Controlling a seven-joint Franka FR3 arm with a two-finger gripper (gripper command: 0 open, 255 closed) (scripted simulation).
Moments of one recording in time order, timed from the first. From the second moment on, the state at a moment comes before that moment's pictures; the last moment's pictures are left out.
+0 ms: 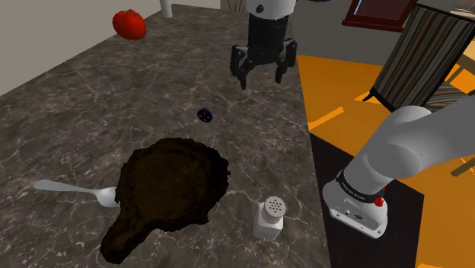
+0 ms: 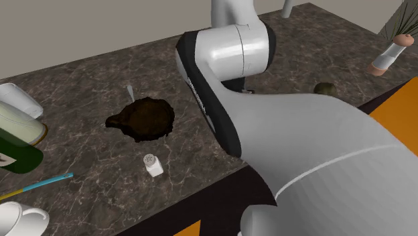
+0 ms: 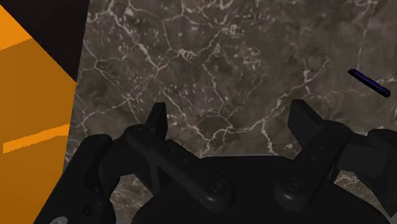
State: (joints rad) arm -0.08 -0.60 0.44 -2.25 0.14 1.67 0.85
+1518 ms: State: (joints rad) arm -0.22 -0.08 0.83 -2.01 -0.10 1.86 1.57
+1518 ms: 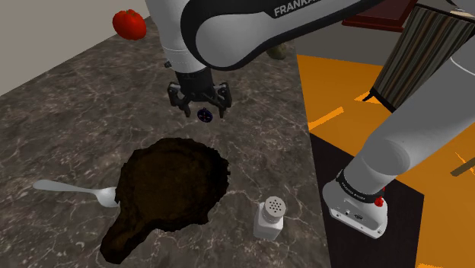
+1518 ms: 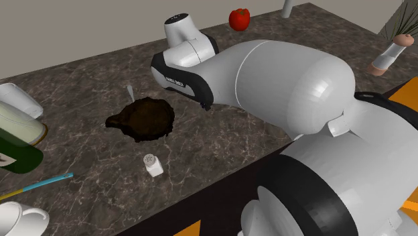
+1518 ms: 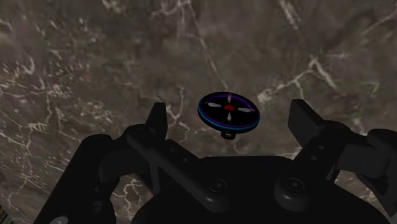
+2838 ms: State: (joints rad) arm -0.22 -0.09 0.83 -1.97 -0.08 1.80 1.55
